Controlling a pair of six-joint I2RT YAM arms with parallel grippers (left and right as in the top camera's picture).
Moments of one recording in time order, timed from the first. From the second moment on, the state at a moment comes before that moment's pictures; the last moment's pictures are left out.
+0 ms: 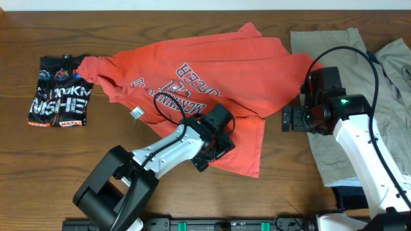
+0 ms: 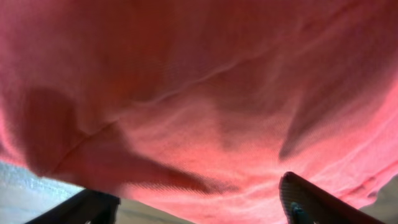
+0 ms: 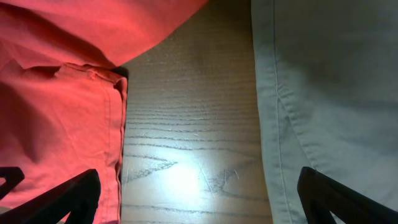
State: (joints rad) left arm -0.73 1.74 0.95 -0.61 0.24 -1.32; right arm 0.12 1.41 1.07 -0.97 0.00 0.19
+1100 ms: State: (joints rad) left arm -0.21 1.27 0.93 -1.13 -0.24 -1.04; right arm 0.08 1.41 1.07 -0.95 0.00 0.19
